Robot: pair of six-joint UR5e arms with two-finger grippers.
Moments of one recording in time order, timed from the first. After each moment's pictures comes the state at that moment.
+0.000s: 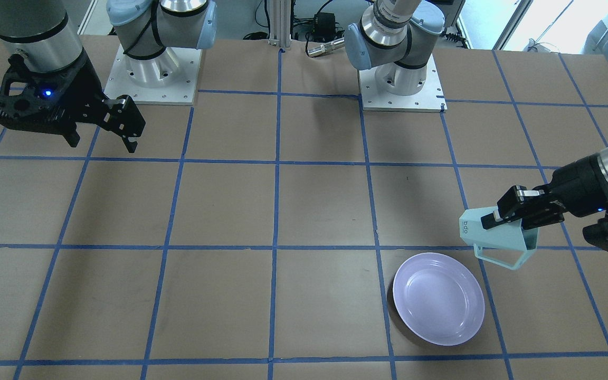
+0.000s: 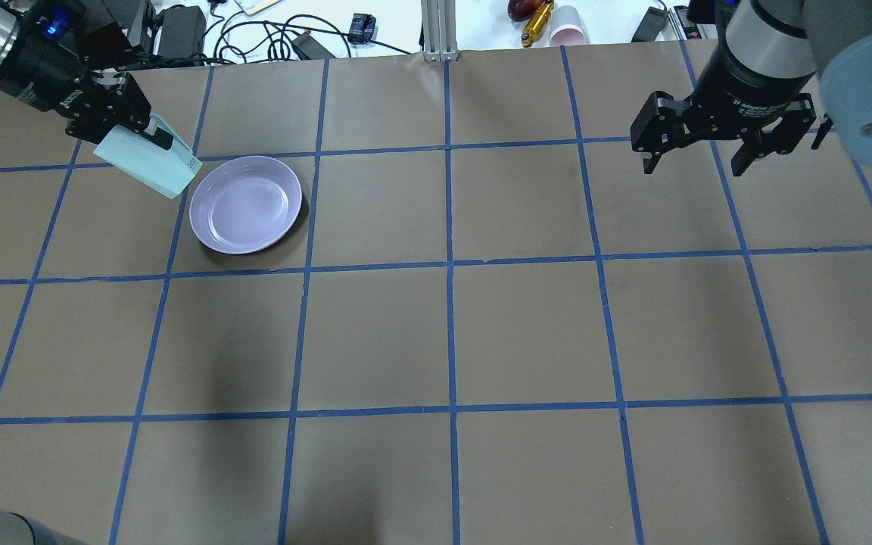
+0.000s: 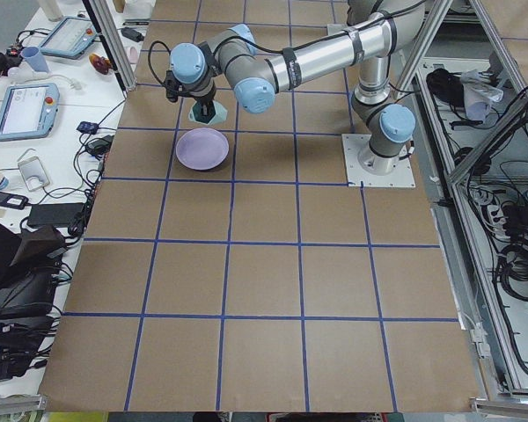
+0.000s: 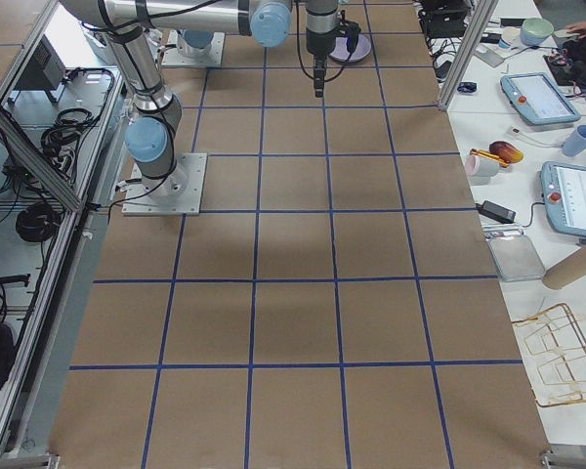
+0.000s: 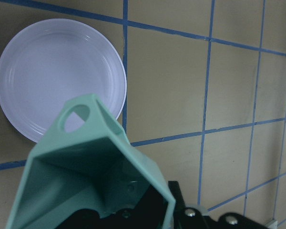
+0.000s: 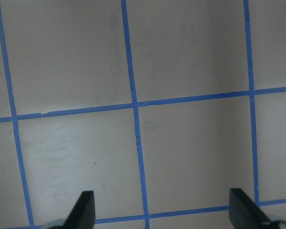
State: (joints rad) left arm -1.18 -1.88 -1.39 -1.67 1.12 0.46; right arm 1.52 -1.59 1.64 -1.68 -1.58 0.04
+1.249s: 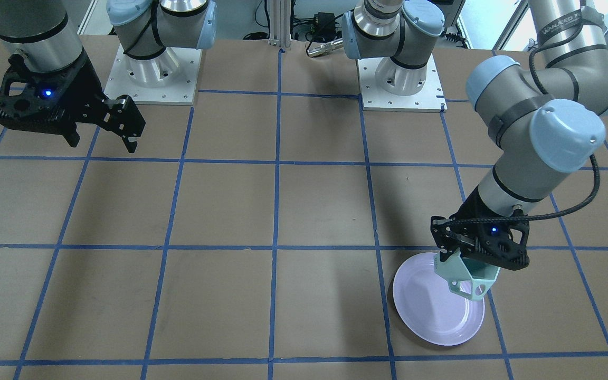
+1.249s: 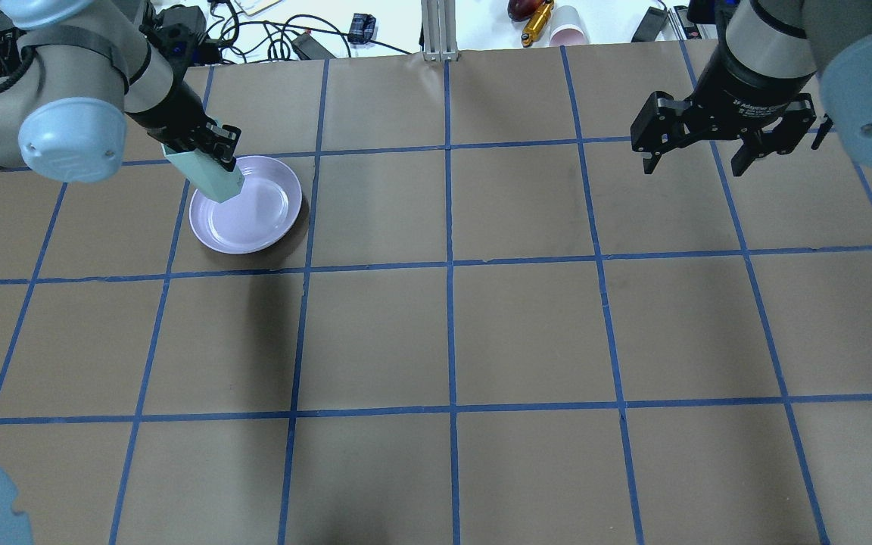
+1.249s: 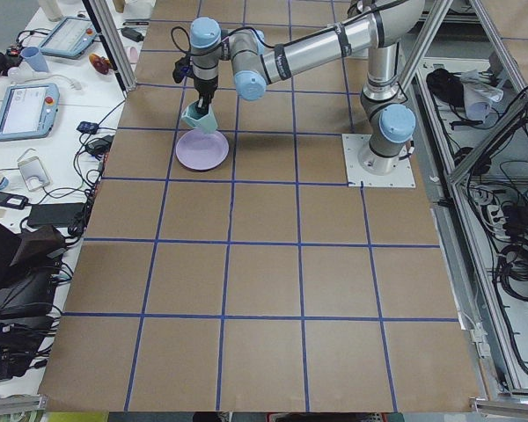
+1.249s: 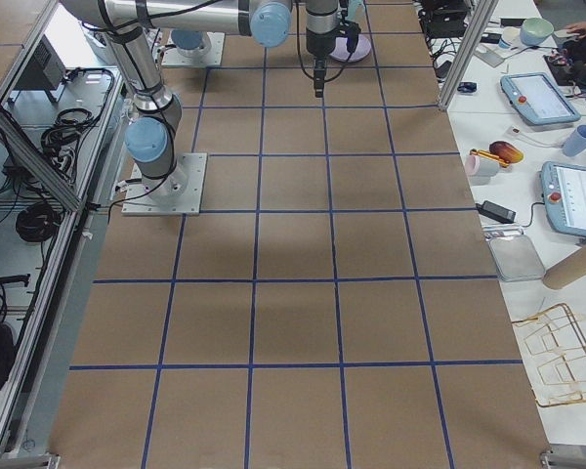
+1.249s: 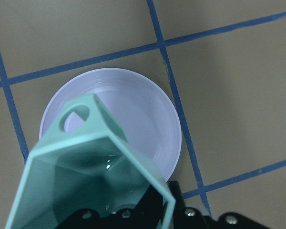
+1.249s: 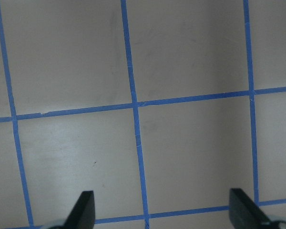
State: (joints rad) left arm -1.42 -1.87 -1.66 -1.04 1.48 0.42; right arm 1.52 -1.59 1.64 -1.68 -1.58 0.04
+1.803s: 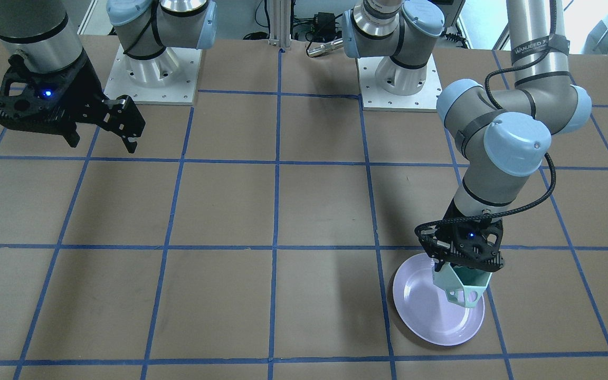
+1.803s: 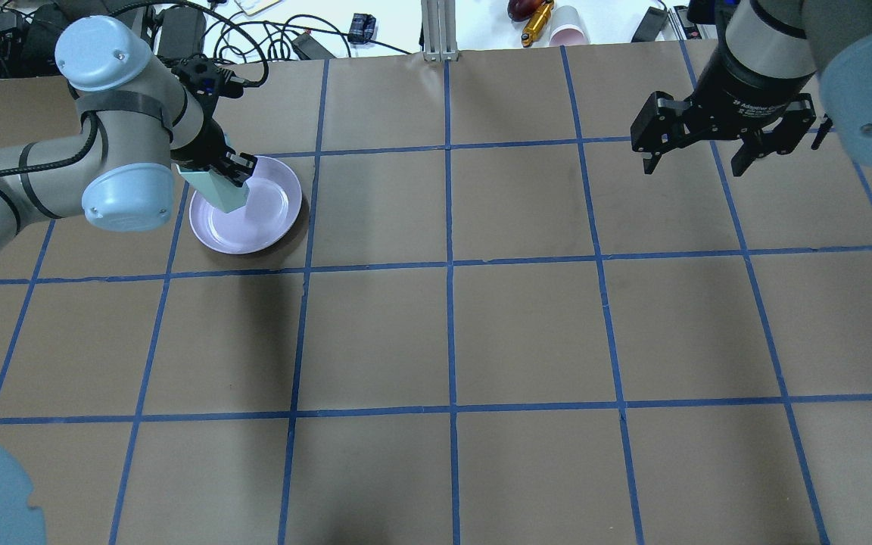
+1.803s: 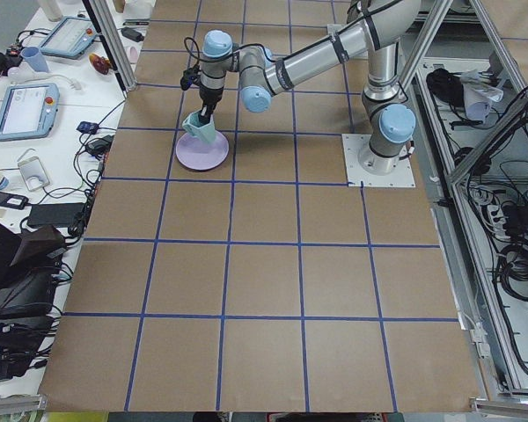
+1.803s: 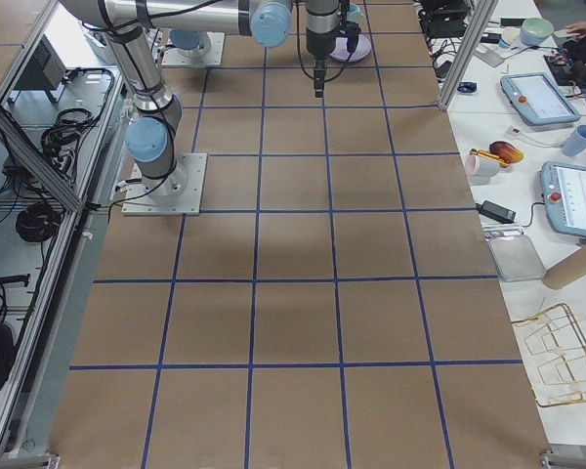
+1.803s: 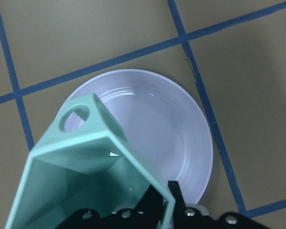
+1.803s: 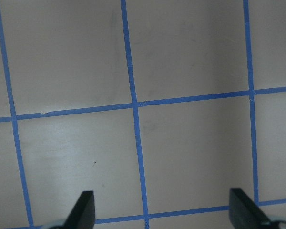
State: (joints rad) left arm -1.45 -1.89 -1.77 -0.80 1.56 0.42; right arm 1.52 -1.59 1.64 -1.68 -1.58 0.04
